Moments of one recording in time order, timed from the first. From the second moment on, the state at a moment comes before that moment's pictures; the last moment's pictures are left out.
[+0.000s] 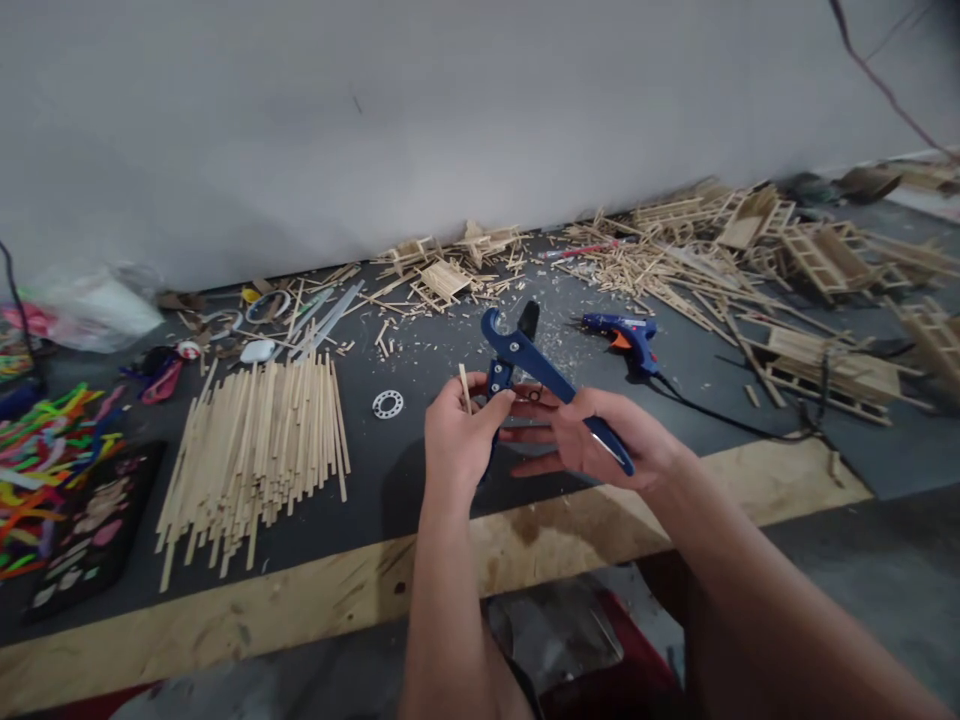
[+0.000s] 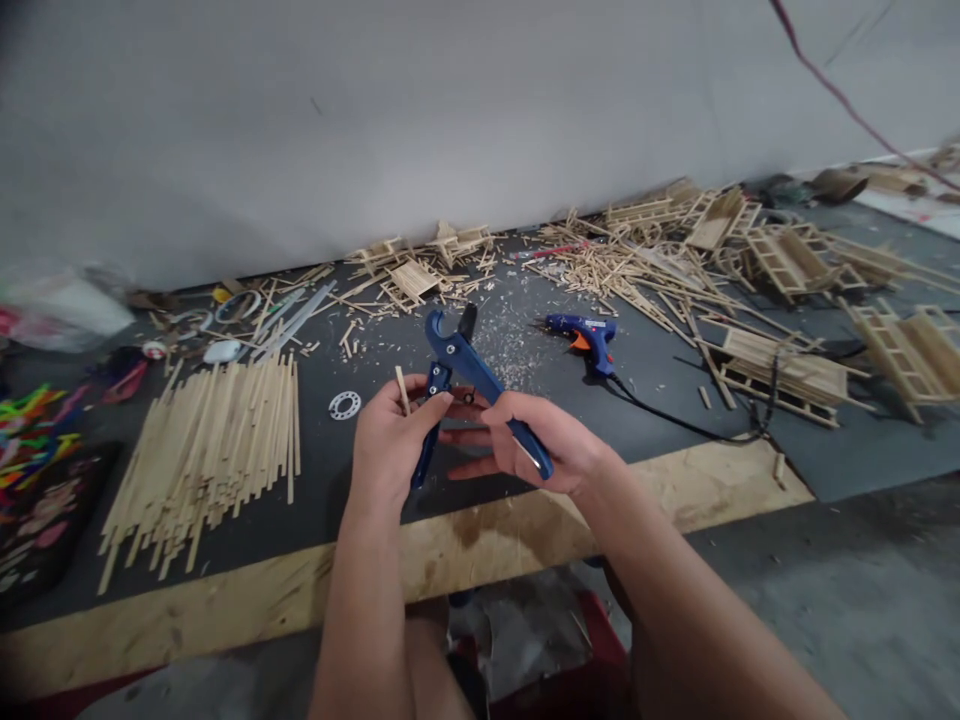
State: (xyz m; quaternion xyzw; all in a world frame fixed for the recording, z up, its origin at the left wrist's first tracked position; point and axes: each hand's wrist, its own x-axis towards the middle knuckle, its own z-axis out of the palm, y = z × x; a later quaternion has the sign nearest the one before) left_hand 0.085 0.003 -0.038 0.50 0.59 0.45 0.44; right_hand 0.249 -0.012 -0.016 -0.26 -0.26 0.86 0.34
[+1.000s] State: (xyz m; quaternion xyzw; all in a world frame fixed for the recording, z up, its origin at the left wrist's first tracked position) left_hand 0.107 -0.030 -0.021 0.49 0.50 0.44 0.57; right_hand 0.280 -0.043 -0.033 -0.57 -0.64 0.41 0.30
